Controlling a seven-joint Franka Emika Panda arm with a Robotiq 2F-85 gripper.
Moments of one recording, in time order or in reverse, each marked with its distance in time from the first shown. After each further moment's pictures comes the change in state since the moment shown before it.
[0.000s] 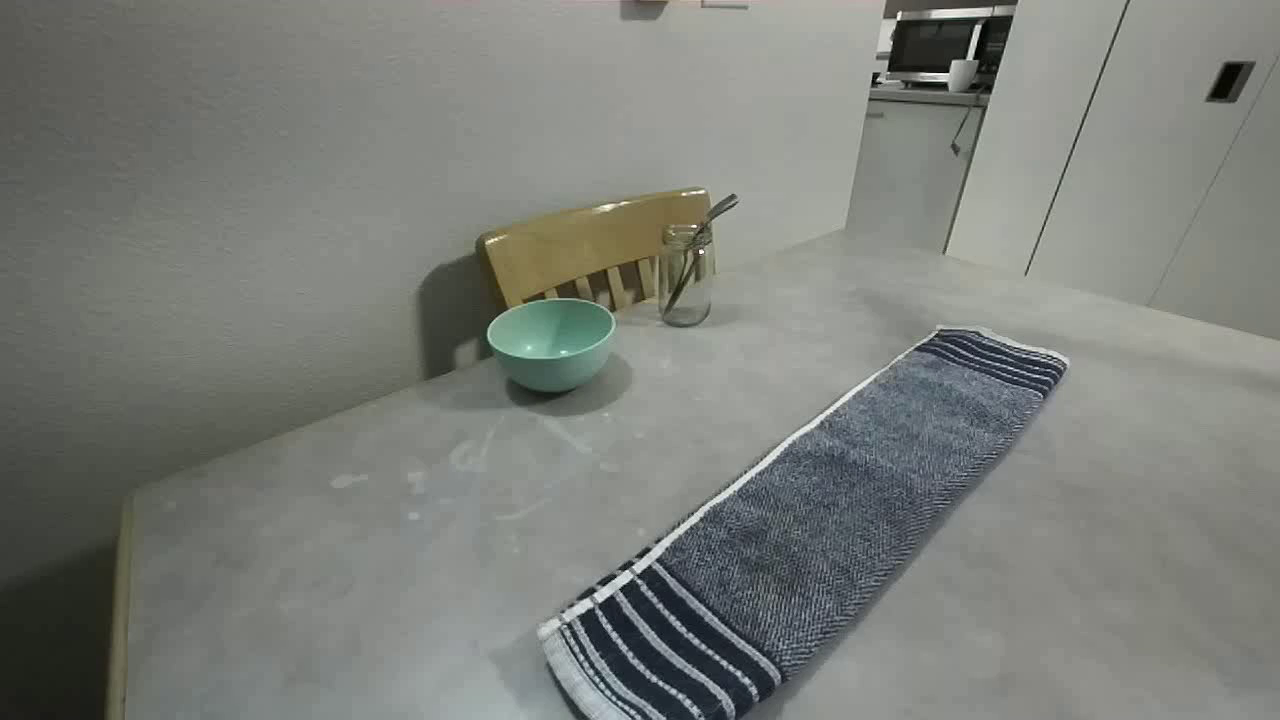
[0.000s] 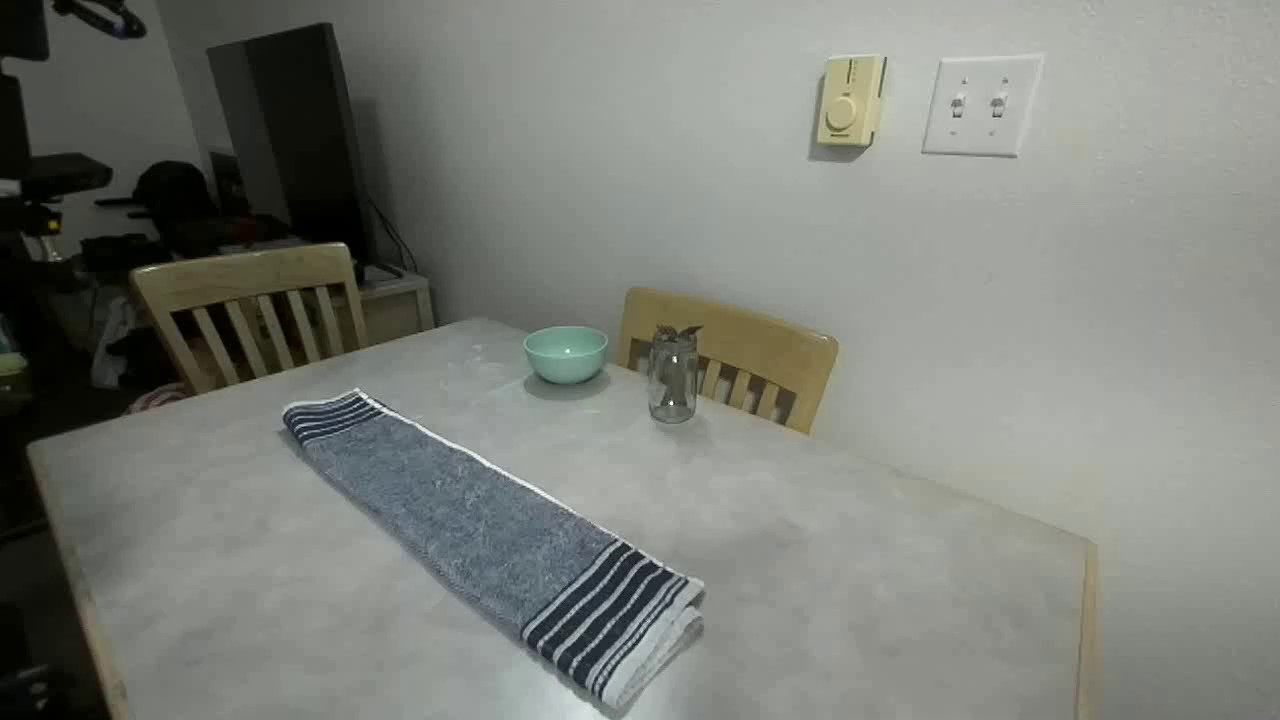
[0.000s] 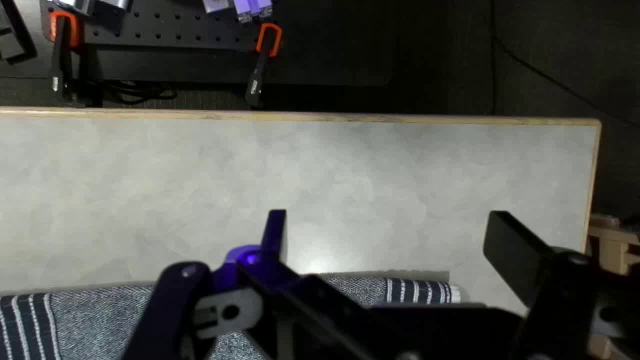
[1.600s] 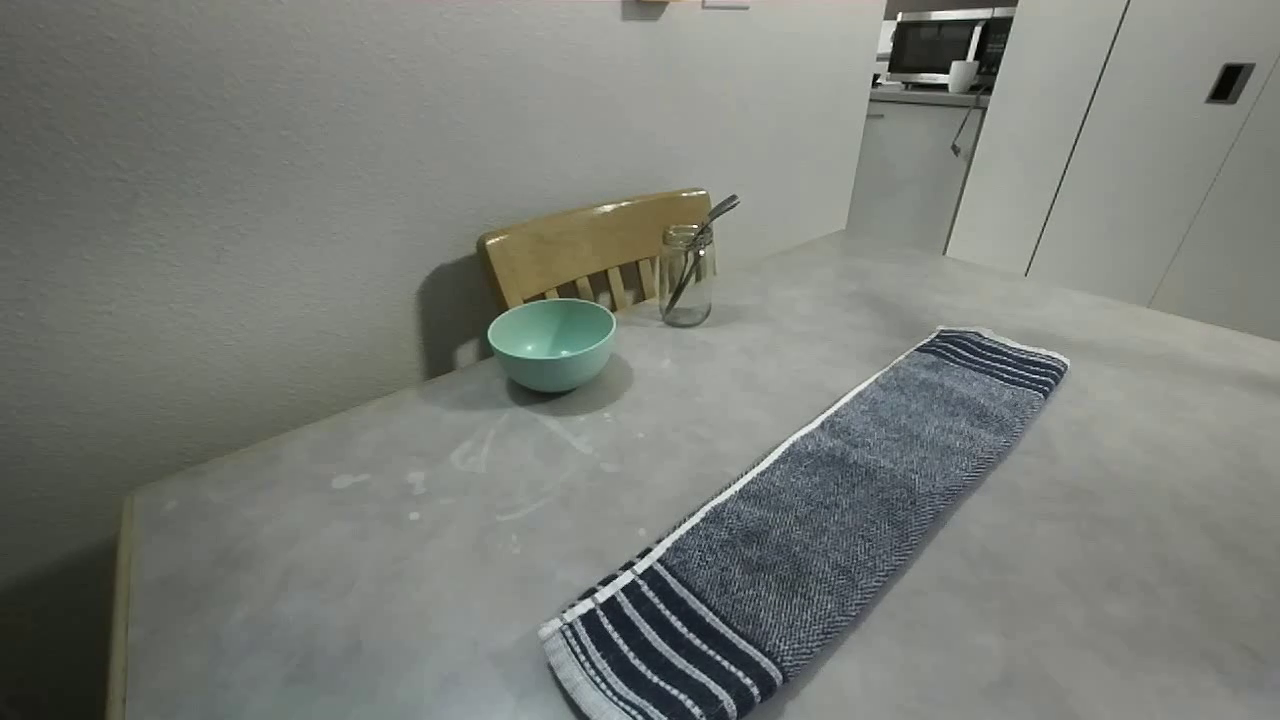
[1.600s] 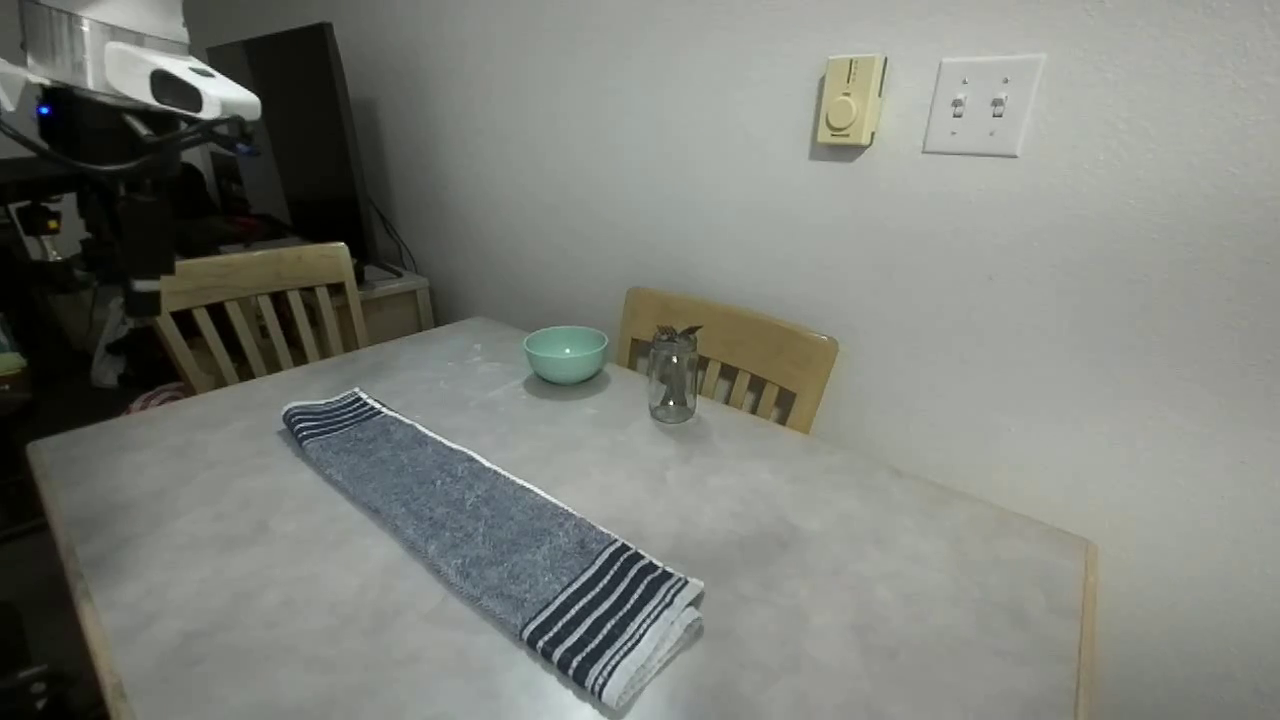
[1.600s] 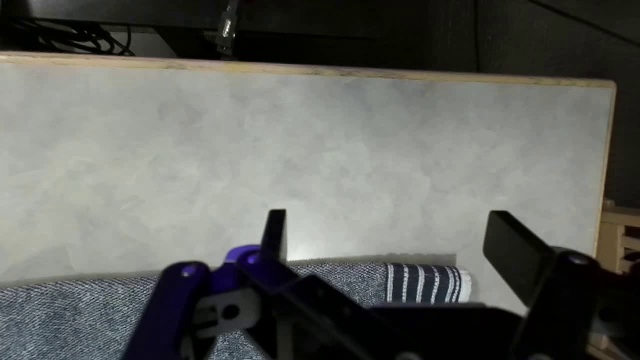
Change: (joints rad) arm -0.009 0.229 -0.025 -0.033 0.046 0.251 -0.107
